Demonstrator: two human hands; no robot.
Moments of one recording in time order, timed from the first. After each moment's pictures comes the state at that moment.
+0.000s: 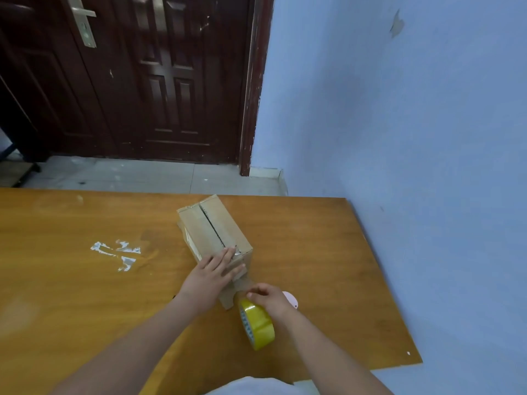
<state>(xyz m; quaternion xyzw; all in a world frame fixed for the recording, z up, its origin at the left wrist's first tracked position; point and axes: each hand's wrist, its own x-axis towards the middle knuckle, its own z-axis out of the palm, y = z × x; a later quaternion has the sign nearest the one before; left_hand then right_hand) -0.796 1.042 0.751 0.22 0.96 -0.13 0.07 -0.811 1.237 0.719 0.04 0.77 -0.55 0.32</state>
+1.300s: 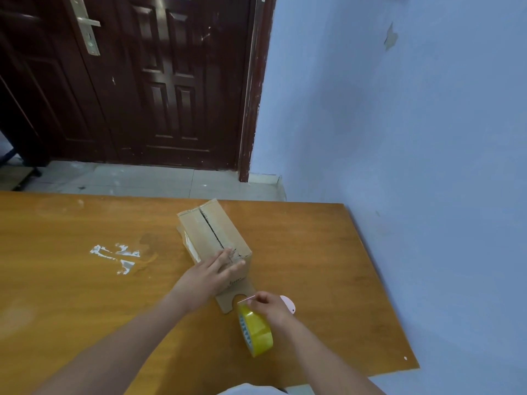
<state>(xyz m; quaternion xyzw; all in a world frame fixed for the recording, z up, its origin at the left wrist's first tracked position) -0.797 1.032 0.761 0.23 0.97 -0.04 0.05 -0.796 1.243 0.732 0.05 0.77 -0.55 0.32</state>
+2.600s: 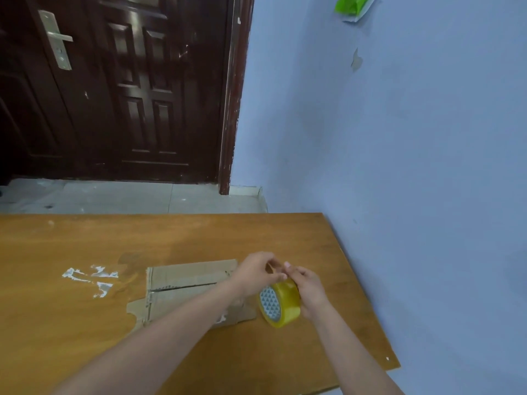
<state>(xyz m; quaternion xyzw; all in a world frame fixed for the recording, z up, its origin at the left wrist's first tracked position) -0.844 1.146 0.832 0.13 0.88 0.44 0.12 -0.825 1.298 0.819 0.16 0.62 -0.76 0.13</state>
